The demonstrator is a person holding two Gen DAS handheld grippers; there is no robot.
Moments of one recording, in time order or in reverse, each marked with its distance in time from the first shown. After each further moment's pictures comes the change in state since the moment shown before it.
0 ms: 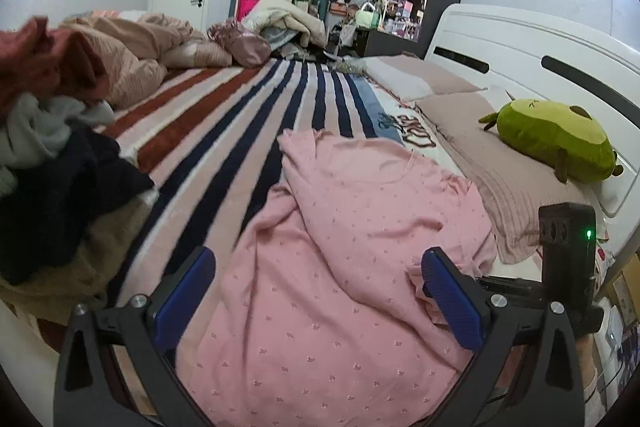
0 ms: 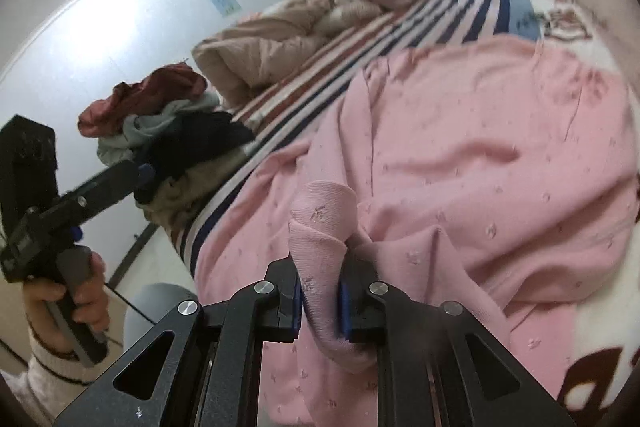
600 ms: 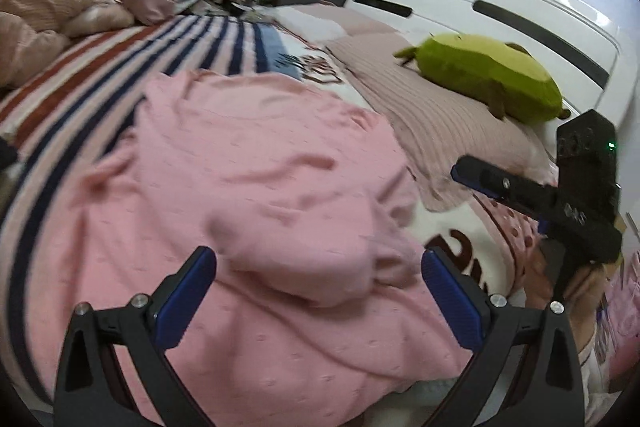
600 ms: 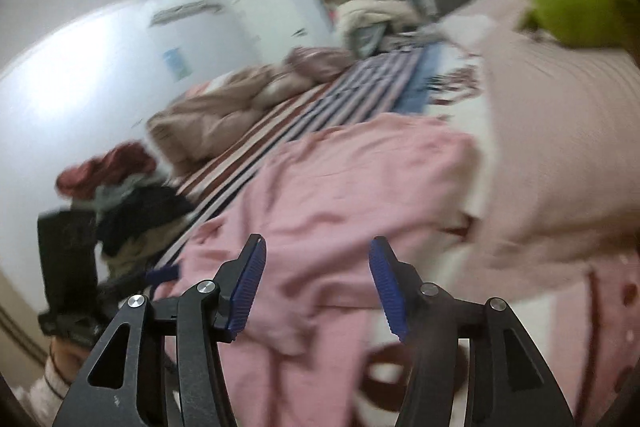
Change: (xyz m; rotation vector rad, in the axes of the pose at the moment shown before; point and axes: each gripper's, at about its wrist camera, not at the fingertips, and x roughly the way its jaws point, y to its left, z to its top) left arm 0.064 -0.091 -0.034 0.093 0.160 -0.284; right arm -0.127 -0.059 -0.009 0.077 -0.273 -0.213
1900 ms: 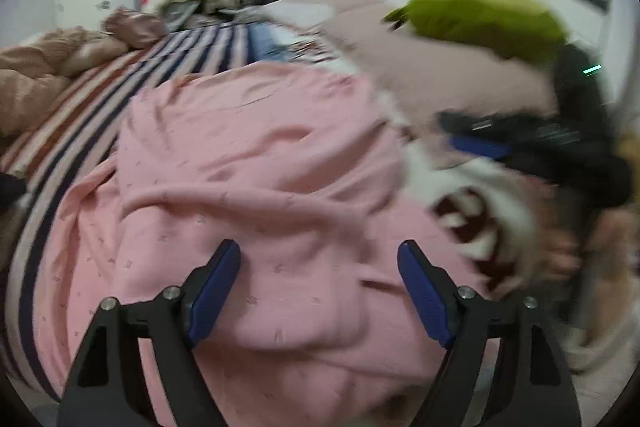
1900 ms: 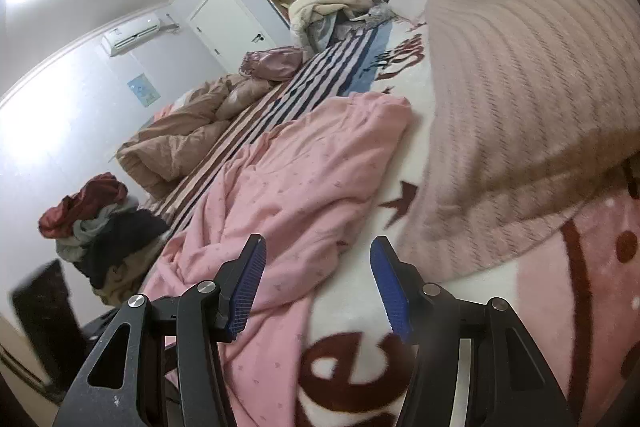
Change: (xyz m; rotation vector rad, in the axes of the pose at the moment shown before) left arm 0.028 -0.041 -0.024 0.165 0.027 0.197; right arm 0.002 -0.052 -0.007 0.152 0.014 -0.042
